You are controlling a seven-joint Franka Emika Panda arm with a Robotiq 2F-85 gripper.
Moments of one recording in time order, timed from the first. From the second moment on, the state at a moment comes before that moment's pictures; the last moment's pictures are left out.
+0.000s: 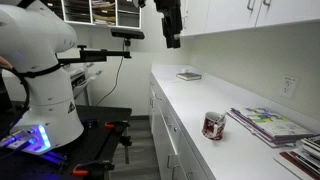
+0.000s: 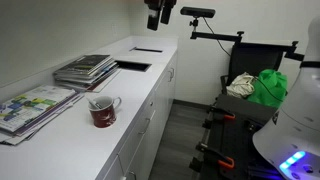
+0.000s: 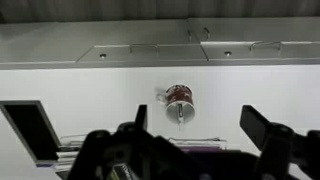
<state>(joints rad) 0.07 -0.71 0.10 -2.66 0.03 2.18 -0.03</state>
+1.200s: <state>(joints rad) 0.07 -0.71 0.10 -2.66 0.03 2.18 -0.03</state>
